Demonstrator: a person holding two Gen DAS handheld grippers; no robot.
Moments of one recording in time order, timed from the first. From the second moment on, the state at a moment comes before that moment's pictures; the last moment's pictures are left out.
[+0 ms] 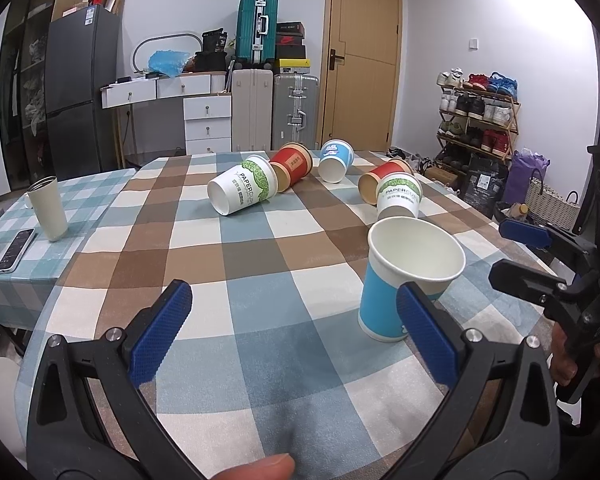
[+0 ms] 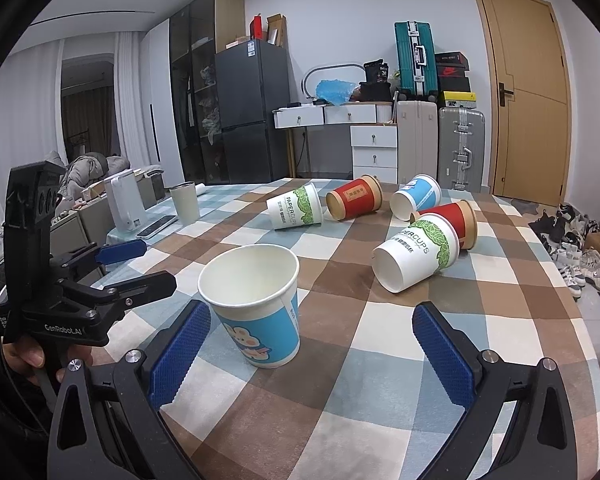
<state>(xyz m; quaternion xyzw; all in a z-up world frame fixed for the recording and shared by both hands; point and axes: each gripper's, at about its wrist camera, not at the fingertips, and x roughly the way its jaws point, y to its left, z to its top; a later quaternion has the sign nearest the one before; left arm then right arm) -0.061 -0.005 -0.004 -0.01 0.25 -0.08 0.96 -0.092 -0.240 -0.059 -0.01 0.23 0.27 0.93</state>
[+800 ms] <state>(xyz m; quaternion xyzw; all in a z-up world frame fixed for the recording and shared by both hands) -0.062 -0.005 -0.005 -0.02 0.25 -0.08 0.96 -0.091 -0.241 -0.060 -0.01 0.23 0.27 0.94</state>
